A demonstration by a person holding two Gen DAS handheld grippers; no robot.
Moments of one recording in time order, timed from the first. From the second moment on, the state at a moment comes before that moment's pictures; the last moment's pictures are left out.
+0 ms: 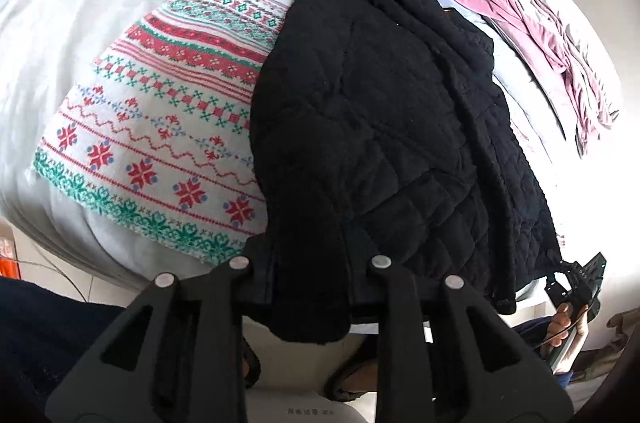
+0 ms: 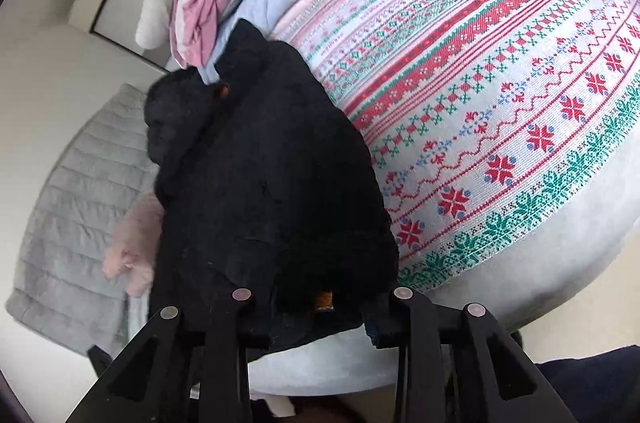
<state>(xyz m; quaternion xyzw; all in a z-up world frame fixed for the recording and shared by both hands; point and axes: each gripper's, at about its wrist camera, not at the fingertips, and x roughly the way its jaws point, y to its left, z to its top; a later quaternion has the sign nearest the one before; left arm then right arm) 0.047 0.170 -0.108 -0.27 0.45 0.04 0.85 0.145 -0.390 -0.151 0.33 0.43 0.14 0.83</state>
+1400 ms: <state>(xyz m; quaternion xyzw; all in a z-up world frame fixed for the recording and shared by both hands) -0.023 0.162 0.035 -0.34 0.33 -0.02 0.88 0.091 -0.352 -0.009 0.34 0.26 0.25 0.87</state>
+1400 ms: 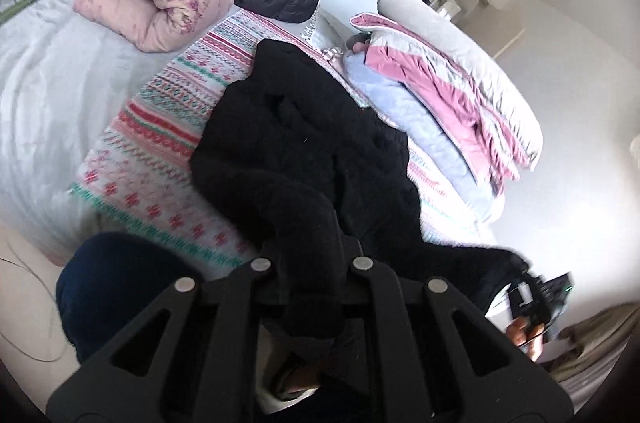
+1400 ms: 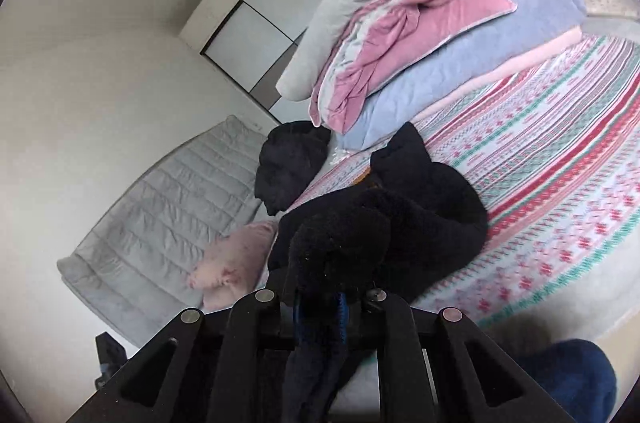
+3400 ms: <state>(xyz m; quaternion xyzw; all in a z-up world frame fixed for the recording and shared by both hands) 0.411 0.255 -0.004 -0.25 0.37 0.07 0.89 0.518 -0.268 -0.037 0.06 0.34 0.12 0.93</state>
